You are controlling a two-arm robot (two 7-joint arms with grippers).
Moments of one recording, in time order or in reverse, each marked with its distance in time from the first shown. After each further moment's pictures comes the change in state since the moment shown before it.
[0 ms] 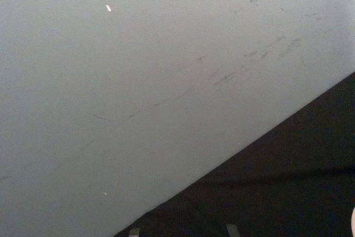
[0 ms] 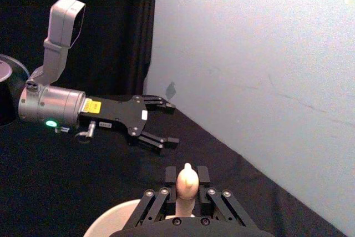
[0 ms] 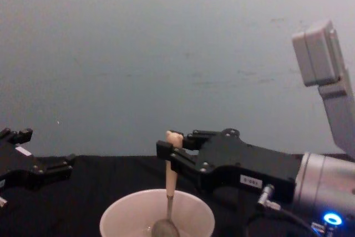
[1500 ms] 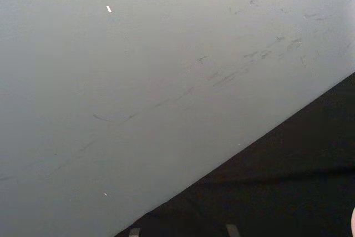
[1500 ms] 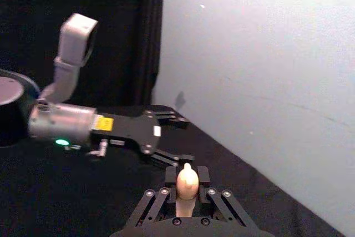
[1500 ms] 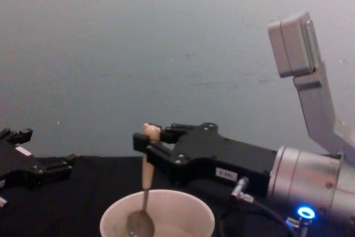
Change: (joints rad) left arm 0.000 0.000 0.000 0.000 0.000 0.000 0.000; right arm 0.013 -0.035 -0.032 -0.003 0.016 0.013 -0.012
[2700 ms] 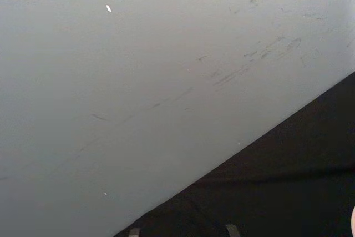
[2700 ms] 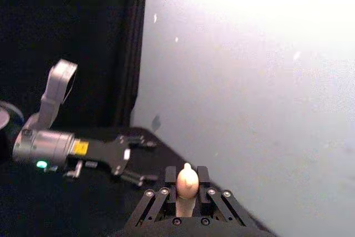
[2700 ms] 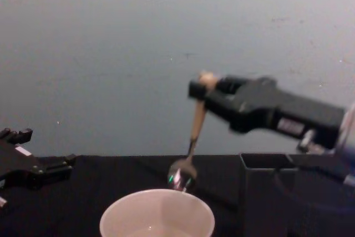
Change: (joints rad) left arm 0.000 0.000 0.000 0.000 0.000 0.000 0.000; right arm -0.049 0.101 0.114 -0.138 0.076 -0.014 0.025
